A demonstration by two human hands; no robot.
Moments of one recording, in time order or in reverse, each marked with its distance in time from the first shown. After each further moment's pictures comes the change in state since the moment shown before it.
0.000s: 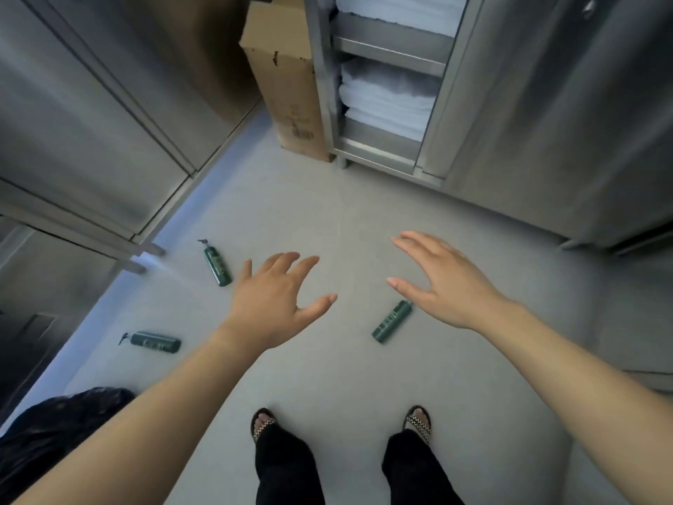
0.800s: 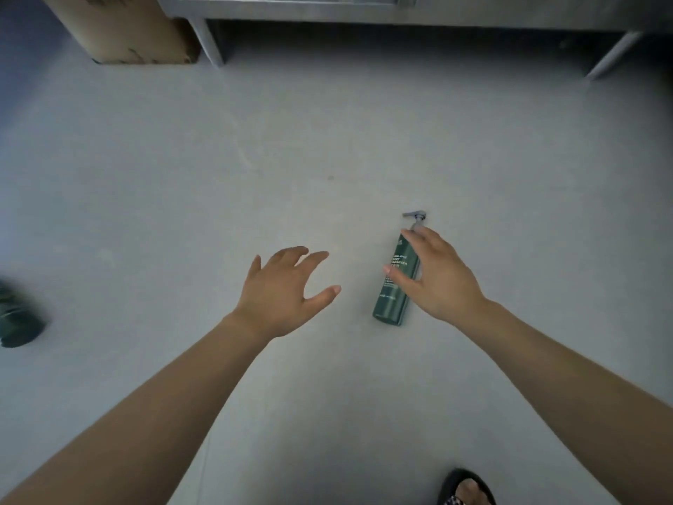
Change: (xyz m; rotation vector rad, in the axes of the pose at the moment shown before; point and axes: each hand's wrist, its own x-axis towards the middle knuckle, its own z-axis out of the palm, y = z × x) left_hand 0.271 -0.072 0.586 -0.008 -0.112 0.397; right_hand 0.101 0.280 0.575 0.162 0.241 0.642
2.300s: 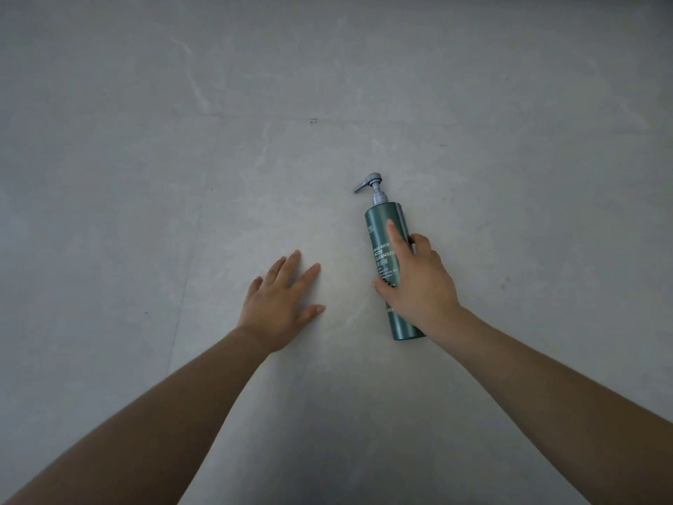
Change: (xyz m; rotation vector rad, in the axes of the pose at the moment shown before) left_hand 0.065 -0.045 0.197 0.022 -0.088 -0.005; right_hand 0.045 0.071 0.139 -0.052 -0.021 0.044
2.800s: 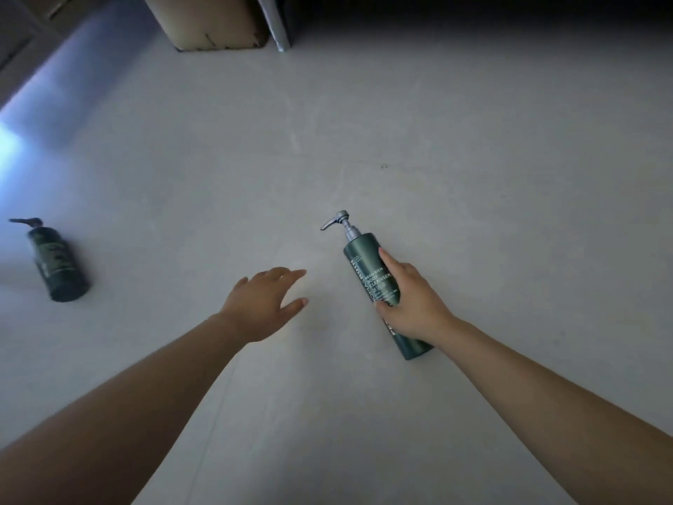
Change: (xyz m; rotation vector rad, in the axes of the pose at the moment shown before) left_hand -0.060 -0.047 -0.099 0.070 -0.018 -0.205; right_hand 0.012 -0.062 -0.009 0.390 -0.273 -0.243
